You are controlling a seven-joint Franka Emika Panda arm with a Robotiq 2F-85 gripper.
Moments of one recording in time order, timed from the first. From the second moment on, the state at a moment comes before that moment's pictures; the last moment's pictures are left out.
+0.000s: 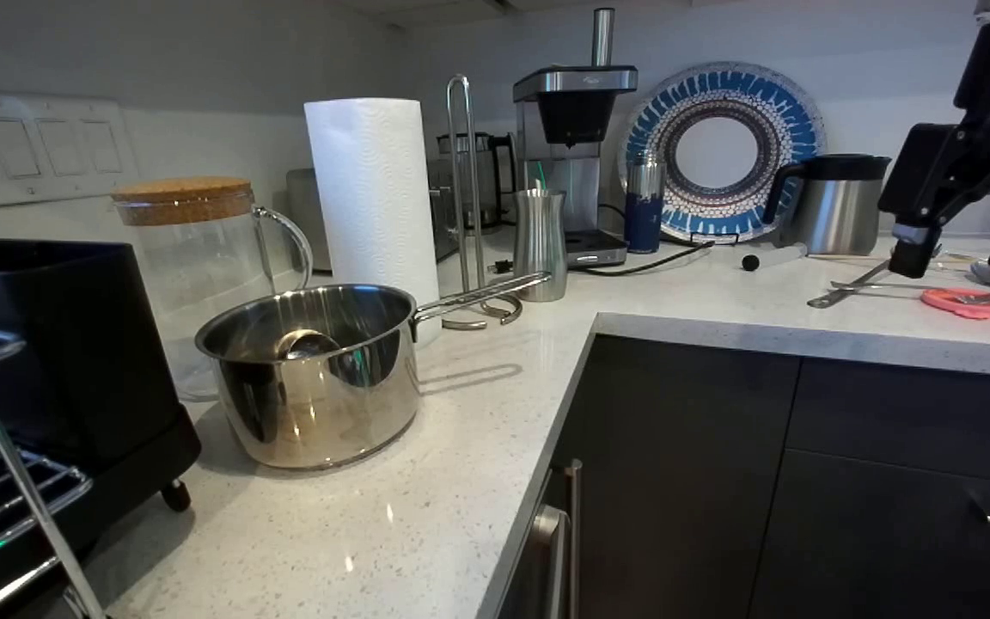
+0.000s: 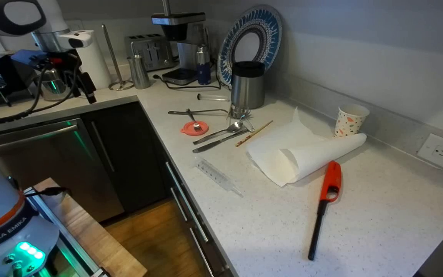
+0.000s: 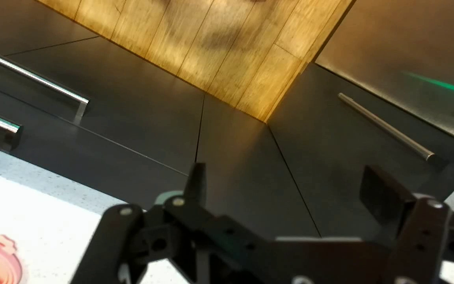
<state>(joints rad) 0.20 -0.68 0.25 -2.71 0.18 2.13 0.22</state>
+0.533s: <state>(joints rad) 0.17 -0.70 0.19 -2.69 0.17 2.14 0.22</state>
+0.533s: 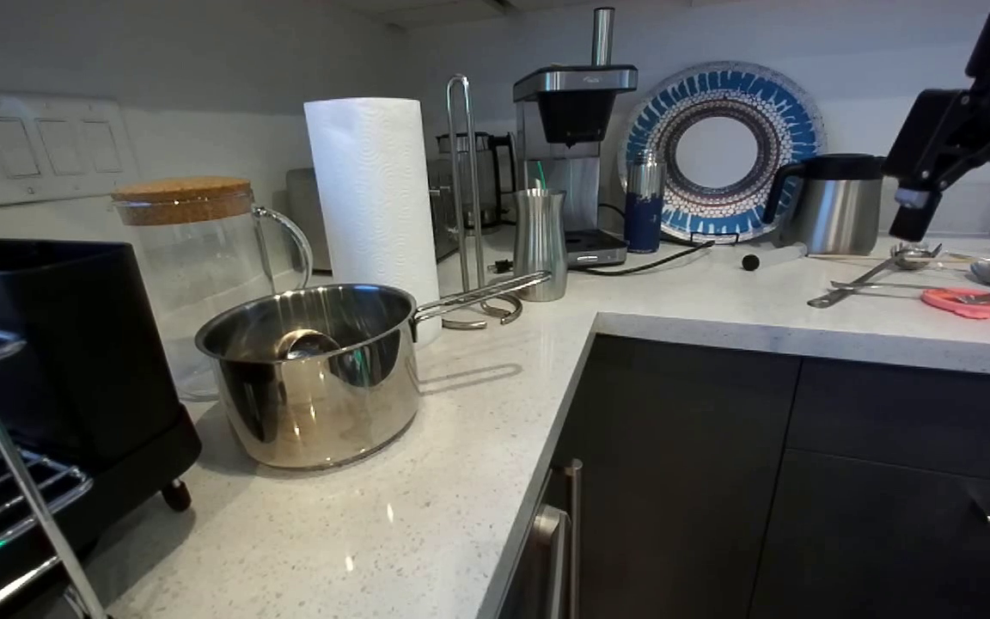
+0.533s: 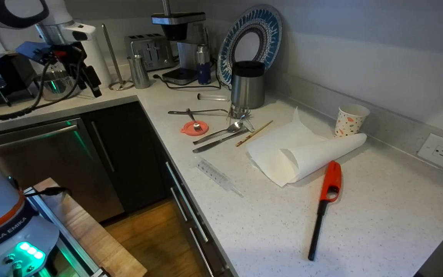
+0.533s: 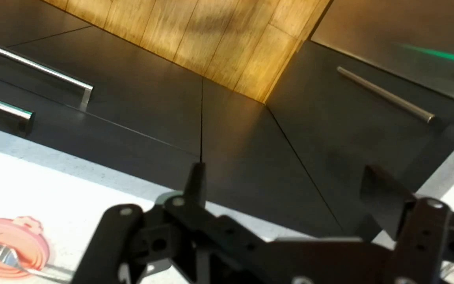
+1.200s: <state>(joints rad) -0.22 -0.80 -0.12 -2.59 0.08 2.13 0.21</state>
